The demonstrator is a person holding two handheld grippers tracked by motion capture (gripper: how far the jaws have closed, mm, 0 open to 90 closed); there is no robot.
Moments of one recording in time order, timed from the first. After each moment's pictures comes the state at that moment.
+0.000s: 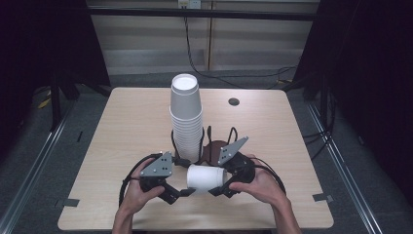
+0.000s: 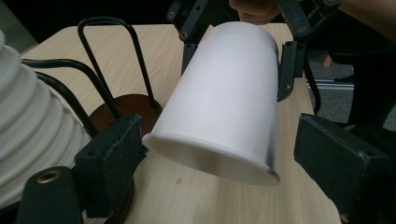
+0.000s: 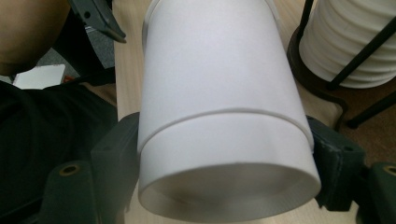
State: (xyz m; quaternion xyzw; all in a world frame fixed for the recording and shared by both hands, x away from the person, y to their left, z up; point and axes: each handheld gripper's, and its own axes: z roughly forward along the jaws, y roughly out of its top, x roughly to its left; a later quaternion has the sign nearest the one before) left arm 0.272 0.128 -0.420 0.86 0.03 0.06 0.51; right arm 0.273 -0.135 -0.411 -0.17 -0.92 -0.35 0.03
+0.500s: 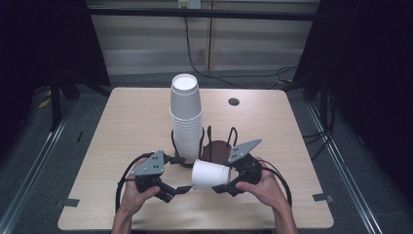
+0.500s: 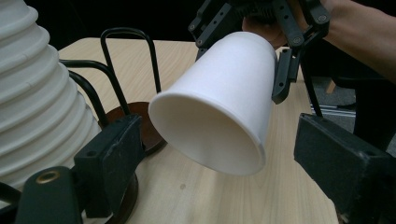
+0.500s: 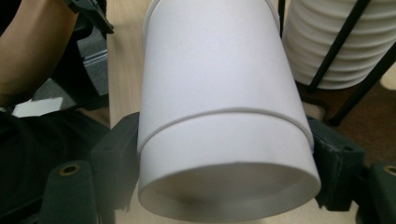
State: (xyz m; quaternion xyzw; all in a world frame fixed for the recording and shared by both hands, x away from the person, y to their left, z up) left arm 0.273 0.141 -0.426 0.83 0.06 0.06 0.55; right arm 0.270 -0.156 -0.422 -0.21 -0.89 -0.41 0.01
